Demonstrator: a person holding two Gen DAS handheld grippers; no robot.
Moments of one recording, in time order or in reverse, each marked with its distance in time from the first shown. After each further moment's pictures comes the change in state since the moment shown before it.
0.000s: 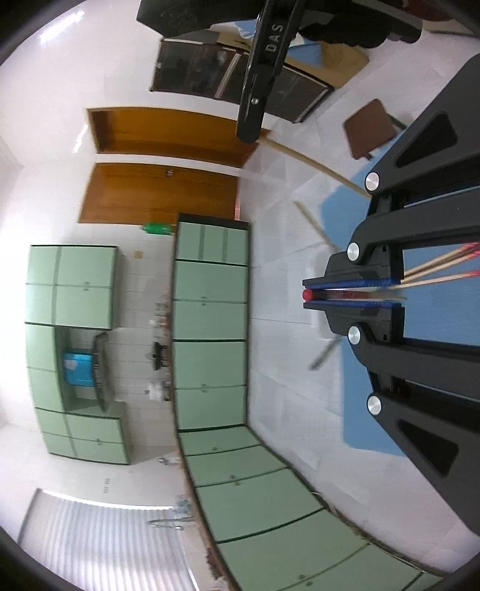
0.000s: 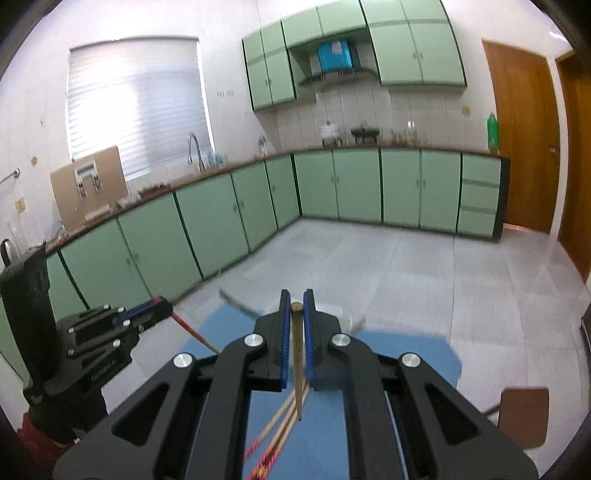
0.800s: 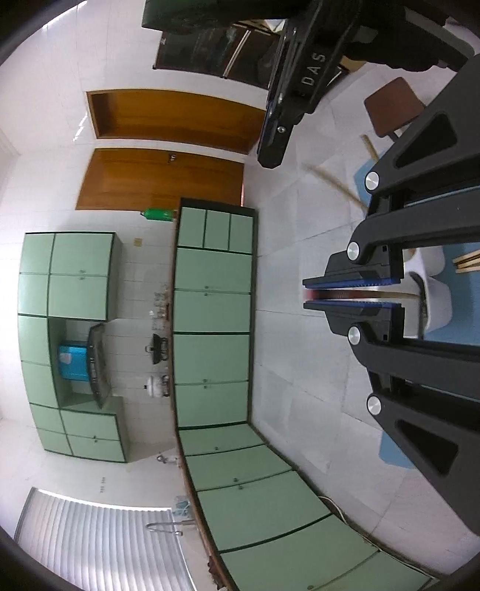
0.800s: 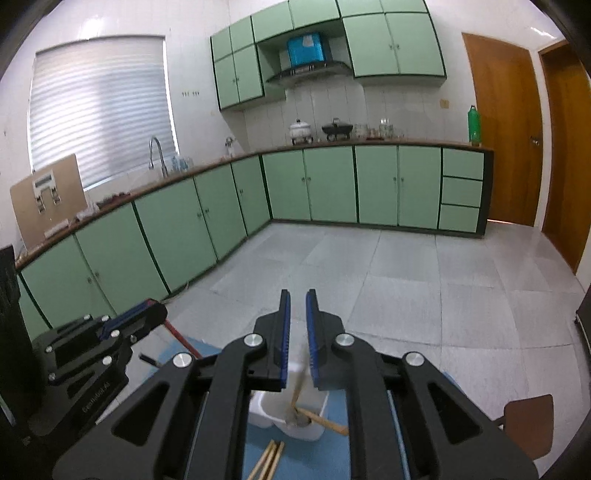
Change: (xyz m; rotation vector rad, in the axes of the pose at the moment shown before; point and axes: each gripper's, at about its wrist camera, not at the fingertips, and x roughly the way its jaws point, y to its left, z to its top) left arm 0.131 0.008 0.022 -0.018 0.034 0.036; right arm 0.145 -0.046 0.023 0.046 0.030 -0.115
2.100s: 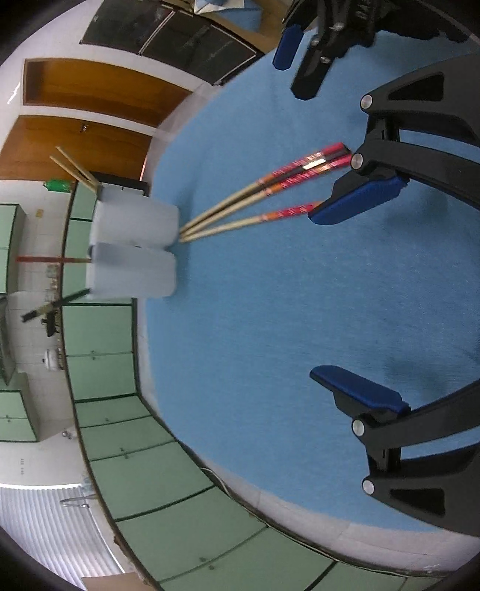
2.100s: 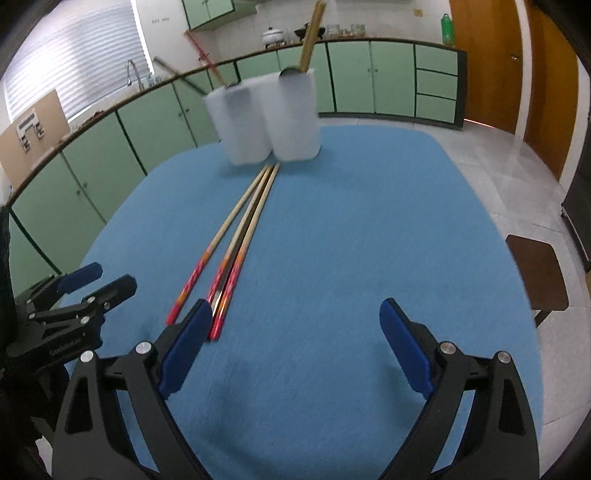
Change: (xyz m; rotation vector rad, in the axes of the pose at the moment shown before) left arm -0.092 0.005 -0.256 -0.045 0.400 0.110; right arm -0.084 0.045 -0.304 0.089 0.342 -0.065
